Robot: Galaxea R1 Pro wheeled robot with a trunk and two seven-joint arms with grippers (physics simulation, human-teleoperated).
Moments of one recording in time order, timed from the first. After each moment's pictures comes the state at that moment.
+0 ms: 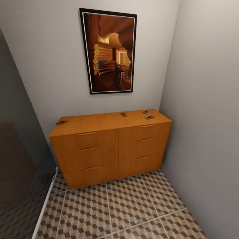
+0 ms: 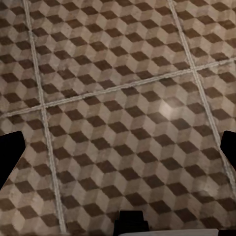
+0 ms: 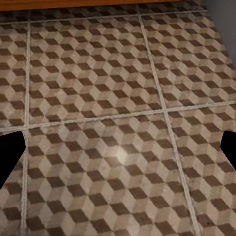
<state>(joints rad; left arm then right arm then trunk) 0.00 0.05 0.00 -0.48 0.00 -0.27 0.00 -0.01 -0.01 0.08 -0.71 0.04 -0.23 -0.04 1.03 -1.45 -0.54</state>
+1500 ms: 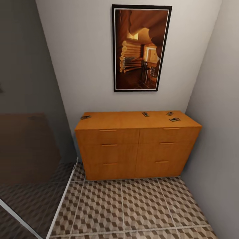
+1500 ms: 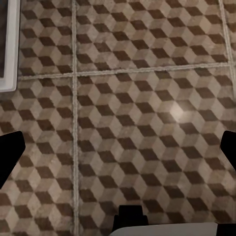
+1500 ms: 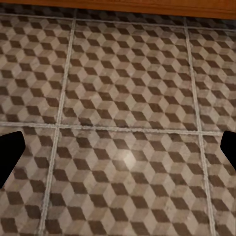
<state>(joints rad) 0.00 0.05 0.00 -0.48 0.00 -0.27 0.00 -0.01 -0.01 0.07 -0.71 0.05 -0.23 -0.04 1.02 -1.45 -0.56</state>
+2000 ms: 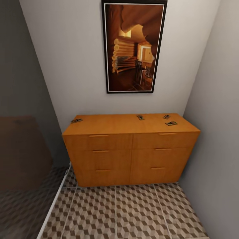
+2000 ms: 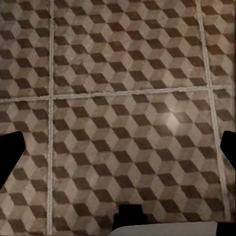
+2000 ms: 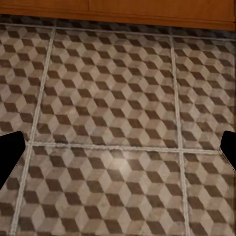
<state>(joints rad) 0.00 0.05 0.00 -0.48 0.00 -0.27 0.00 -0.01 -0.01 0.07 -0.70 0.05 -0.23 -0.04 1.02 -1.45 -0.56</state>
